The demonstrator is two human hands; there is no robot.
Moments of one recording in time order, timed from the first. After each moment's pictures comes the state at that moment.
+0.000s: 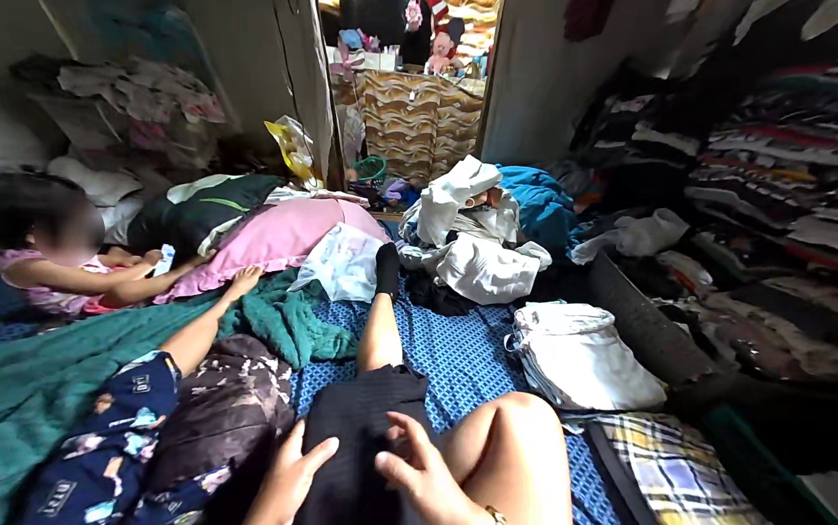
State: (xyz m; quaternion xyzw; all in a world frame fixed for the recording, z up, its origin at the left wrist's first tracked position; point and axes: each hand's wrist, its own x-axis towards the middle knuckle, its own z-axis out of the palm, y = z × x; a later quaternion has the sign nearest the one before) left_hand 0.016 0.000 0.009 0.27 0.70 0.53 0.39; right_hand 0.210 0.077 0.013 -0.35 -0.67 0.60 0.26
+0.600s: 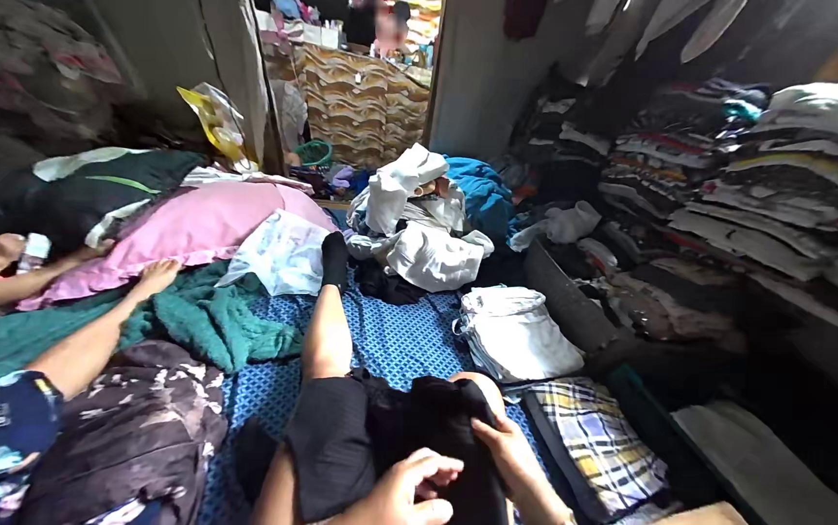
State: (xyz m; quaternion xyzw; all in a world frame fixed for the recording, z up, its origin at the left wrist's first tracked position) left_hand 0.146 0.042 0.001 0.63 0.33 0.38 0.59; right_hand 0.344 0.104 0.017 -0.56 -0.43 0.58 0.42
